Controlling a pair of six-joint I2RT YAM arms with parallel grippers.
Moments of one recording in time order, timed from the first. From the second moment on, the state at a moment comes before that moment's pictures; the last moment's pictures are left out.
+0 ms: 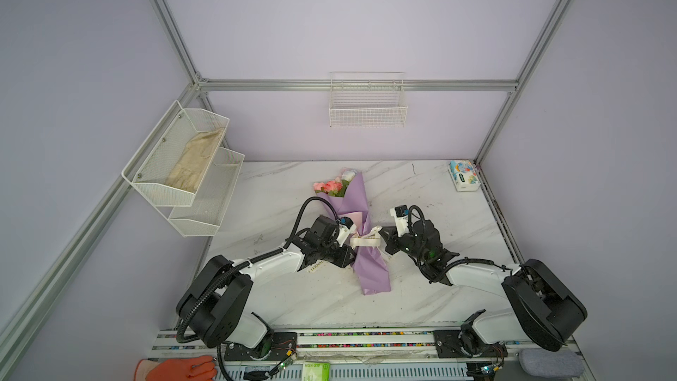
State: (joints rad) left arm -0.62 1.46 0.76 -0.18 0.44 -0.28; right arm 0.59 1.41 0.48 0.55 -0.20 0.33
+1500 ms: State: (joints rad) left arm -0.58 1.35 0.76 -0.39 0.43 -0.15; right arm 0.54 1.43 0.50 0.44 -0.25 0.41
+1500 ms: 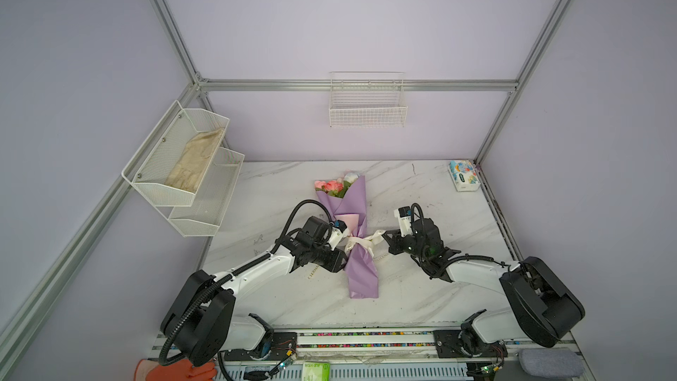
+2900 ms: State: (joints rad) left arm -0.56 1.38 0.76 -0.43 0.39 0.00; right arm 0.54 1.43 0.51 0.41 -0.26 0.41
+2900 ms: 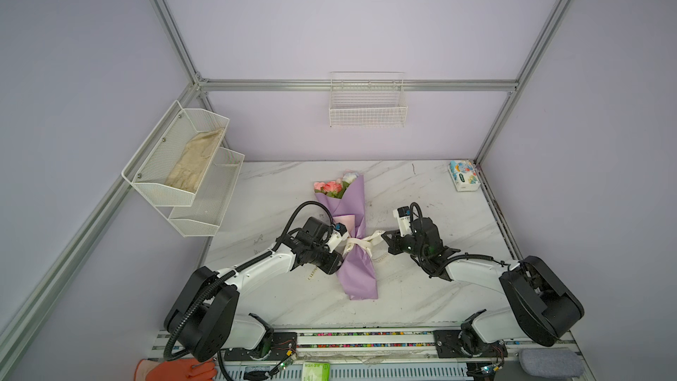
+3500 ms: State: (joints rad) left arm -0.56 1.35 0.84 -0.51 0.39 0.03; right arm 0.54 1.44 0.53 0.39 -0.26 0.41
